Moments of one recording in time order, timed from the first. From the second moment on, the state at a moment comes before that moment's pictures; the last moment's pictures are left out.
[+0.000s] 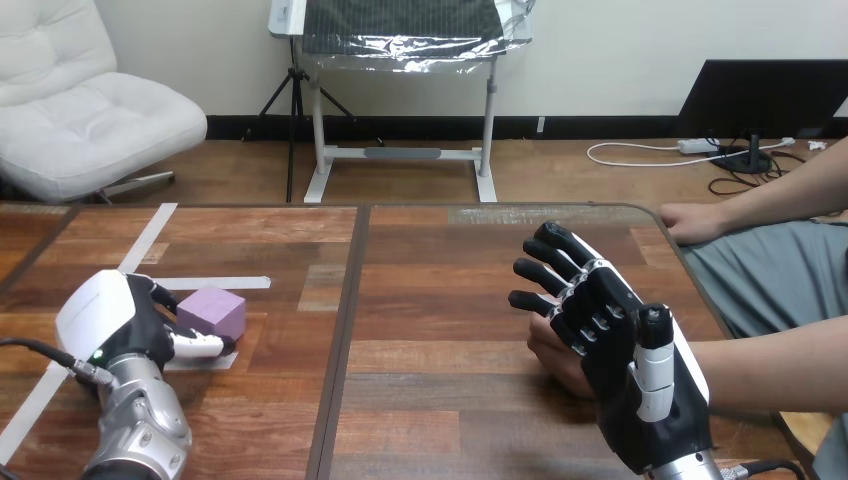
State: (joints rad) left arm -0.57 0.35 -0.17 1.15 0.42 0.07 0.52; right arm 0.06 -0.04 -0.08 0.37 0.38 -0.58 0.61
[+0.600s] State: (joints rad) left arm -0.57 0.34 -0.16 1.15 0.38 0.06 0.53; right arm 0.06 -0.04 -0.08 0.37 0.38 -0.58 0.61
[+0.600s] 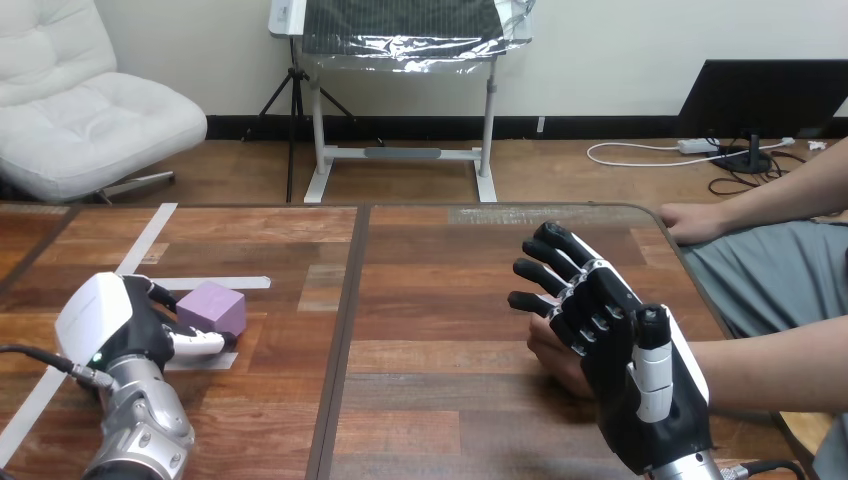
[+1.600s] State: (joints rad) left arm -0.55 0.34 -0.14 1.14 0.36 0.03 0.54; right arm 0.06 -0.04 -0.08 0.38 0.37 -0.58 0.61
